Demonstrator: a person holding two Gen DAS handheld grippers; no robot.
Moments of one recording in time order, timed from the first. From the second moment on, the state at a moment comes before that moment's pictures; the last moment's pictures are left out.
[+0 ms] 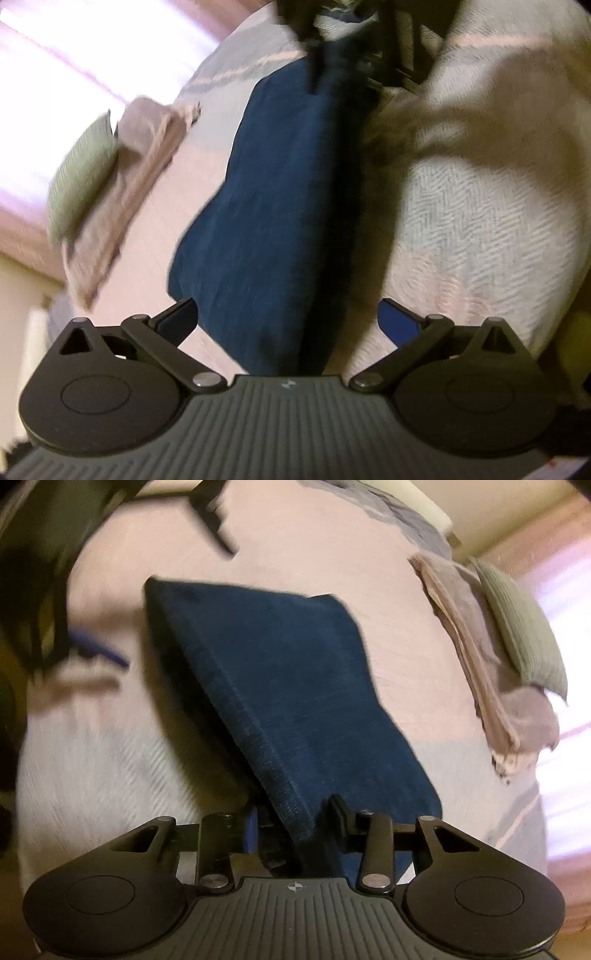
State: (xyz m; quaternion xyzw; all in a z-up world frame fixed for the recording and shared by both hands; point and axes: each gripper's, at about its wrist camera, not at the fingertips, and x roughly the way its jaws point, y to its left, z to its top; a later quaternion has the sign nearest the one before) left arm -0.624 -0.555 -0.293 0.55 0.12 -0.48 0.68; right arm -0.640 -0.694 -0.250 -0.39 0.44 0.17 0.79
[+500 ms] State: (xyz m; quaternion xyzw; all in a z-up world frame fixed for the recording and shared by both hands) left arm -0.581 -0.571 -0.268 0.57 0.12 -0.50 0.65; right arm -0.638 -0.697 -0.213 -0.32 0.48 0.16 0.80
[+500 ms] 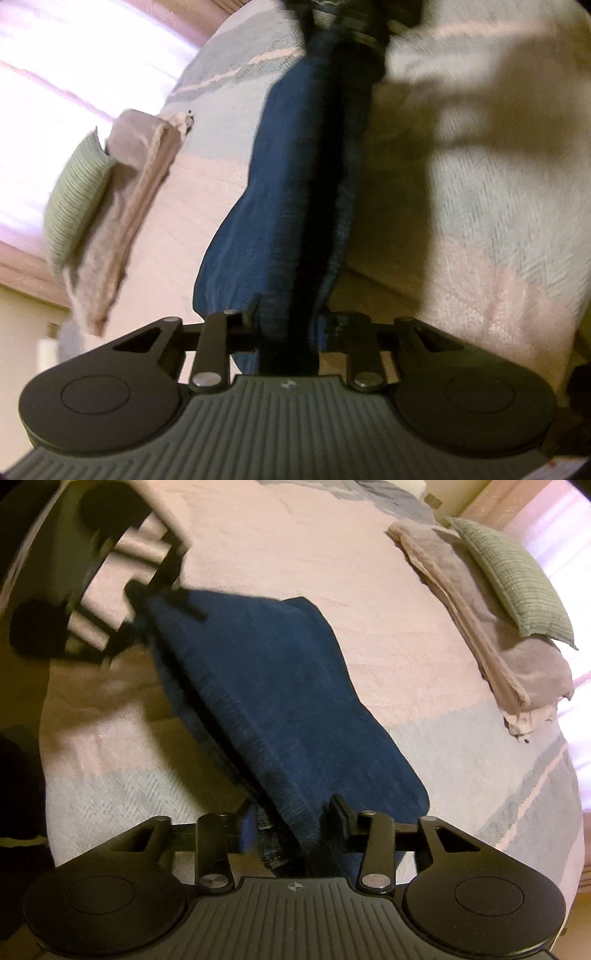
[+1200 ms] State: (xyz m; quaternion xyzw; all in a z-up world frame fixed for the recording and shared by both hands) left arm -0.500 -0.602 -0.189 0.49 0.26 -0.60 0.58; right arm -0.651 -0.687 -0.223 -0.41 0.46 0.07 0.79
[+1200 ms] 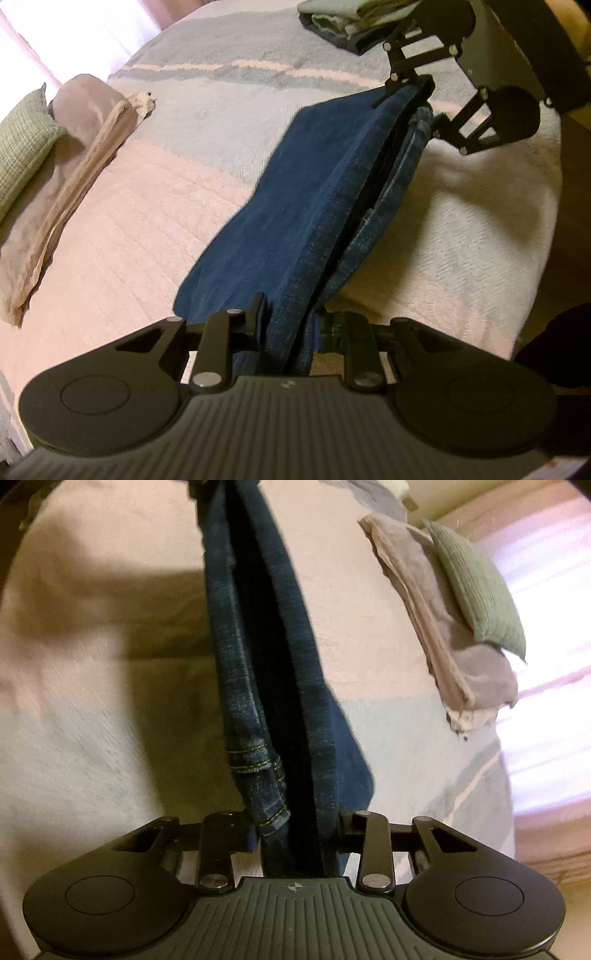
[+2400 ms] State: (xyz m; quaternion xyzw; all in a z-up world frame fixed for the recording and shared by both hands) left arm -0.702 -1.114 -0.221 0.53 -0.02 -0.71 0.47; right arm -0.791 -1.151 -0.154 -0.31 0.53 -0.18 0.77
